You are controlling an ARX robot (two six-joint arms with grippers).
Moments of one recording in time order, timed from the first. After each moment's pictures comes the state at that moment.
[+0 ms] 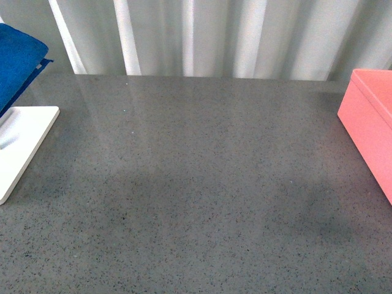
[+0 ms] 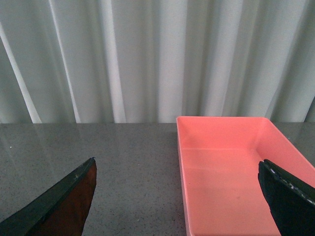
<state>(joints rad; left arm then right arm) 0.07 1.89 1.58 -0.38 -0.21 0.14 0.00 0.00 0.02 0.00 0.00 0.00</state>
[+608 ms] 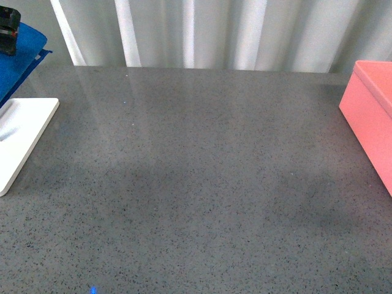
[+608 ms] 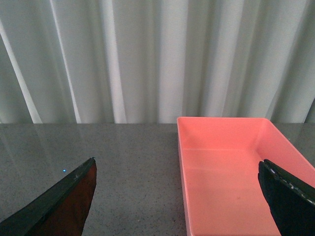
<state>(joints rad) 0.16 2.04 1.47 -0.20 -0.17 0.21 0.00 0.00 0.02 0.00 0.00 0.00</state>
